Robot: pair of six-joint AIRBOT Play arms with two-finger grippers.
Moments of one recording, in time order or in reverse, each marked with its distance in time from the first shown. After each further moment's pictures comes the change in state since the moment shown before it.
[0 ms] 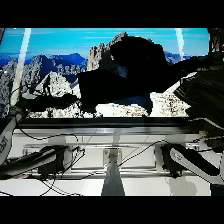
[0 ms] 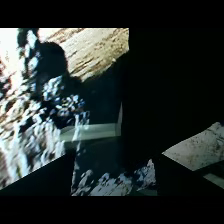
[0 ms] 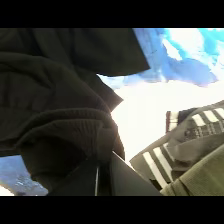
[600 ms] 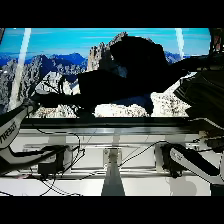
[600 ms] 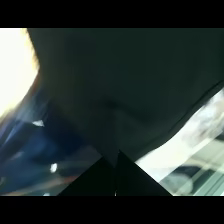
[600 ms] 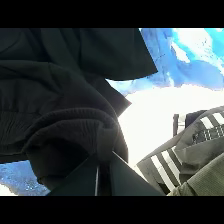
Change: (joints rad) left arm -0.161 -0.177 0.103 -0.175 -0.010 0.226; right arm -0.007 0.000 0.000 0.032 -0.009 0.004
